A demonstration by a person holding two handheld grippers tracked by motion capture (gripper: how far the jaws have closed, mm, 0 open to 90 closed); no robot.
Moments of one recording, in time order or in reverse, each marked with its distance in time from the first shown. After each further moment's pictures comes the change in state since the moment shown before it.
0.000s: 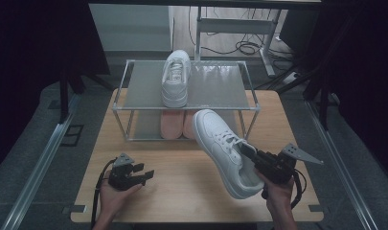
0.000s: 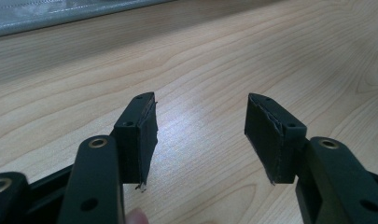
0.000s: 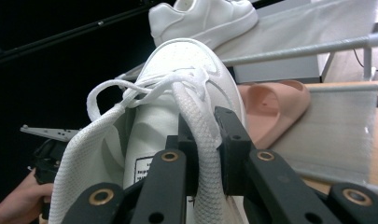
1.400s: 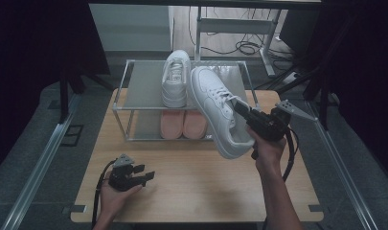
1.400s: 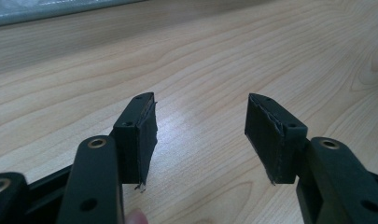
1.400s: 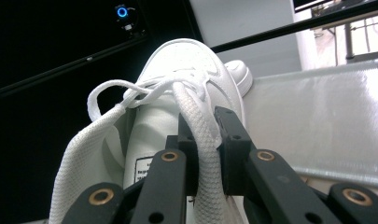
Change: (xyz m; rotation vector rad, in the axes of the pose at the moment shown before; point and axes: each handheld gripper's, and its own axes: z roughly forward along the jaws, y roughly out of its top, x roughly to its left) left arm 0.001 -0.003 0.003 0.003 -0.027 -0.007; right arm 0.008 0.090 0.060 -0.081 -0.059 0.010
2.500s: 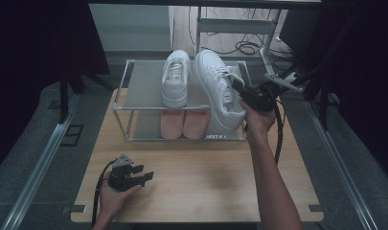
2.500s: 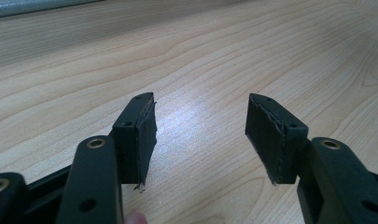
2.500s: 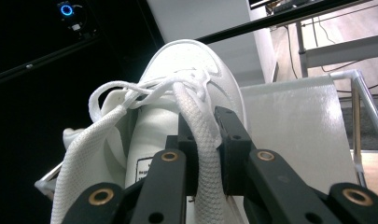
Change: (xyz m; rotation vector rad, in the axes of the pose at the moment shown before) left arm 0.006 -0.003 0.001 0.008 0.012 -0.004; right arm -0.027 0.032 0.066 0.023 -0.169 0.020
